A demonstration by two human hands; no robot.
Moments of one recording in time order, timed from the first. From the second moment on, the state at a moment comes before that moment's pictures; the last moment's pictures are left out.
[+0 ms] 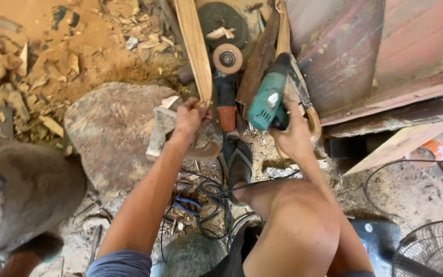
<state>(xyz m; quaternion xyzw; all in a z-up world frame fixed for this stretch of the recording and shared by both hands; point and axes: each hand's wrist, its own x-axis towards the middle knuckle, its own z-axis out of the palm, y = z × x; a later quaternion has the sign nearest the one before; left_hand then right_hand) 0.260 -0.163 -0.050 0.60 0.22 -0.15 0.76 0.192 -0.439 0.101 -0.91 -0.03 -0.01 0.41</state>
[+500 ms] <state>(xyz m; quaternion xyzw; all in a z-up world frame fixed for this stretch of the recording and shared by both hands) 0.293 -0.237 -0.022 0.96 -0.02 -0.07 0.26 0.223 -0.452 0.025 -0.97 0.04 0.02 0.25</state>
